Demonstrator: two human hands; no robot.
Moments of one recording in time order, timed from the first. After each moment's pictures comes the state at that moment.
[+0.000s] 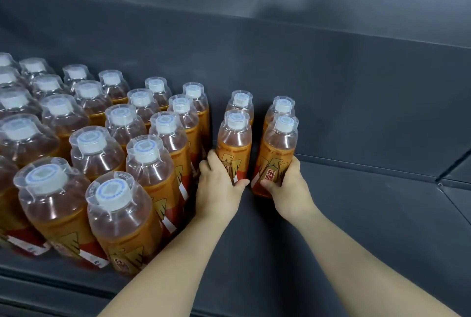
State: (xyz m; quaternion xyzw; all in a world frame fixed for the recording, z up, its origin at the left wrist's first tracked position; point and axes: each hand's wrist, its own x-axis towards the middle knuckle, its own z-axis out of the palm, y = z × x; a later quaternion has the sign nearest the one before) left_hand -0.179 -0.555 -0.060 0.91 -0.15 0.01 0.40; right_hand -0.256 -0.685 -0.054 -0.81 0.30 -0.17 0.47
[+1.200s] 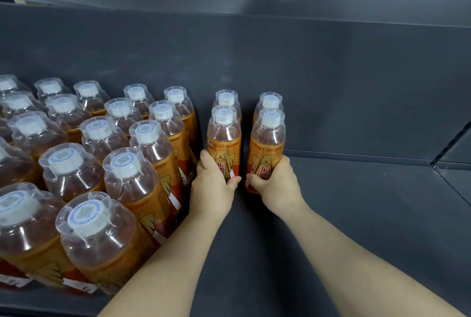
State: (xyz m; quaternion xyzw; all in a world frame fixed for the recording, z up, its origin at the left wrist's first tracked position) left_hand -0.161 -0.567 -0.065 0.91 -0.19 0.00 0.38; right_hand -0.235 -0.686 -0.065 -0.80 0.35 -0.20 0.45
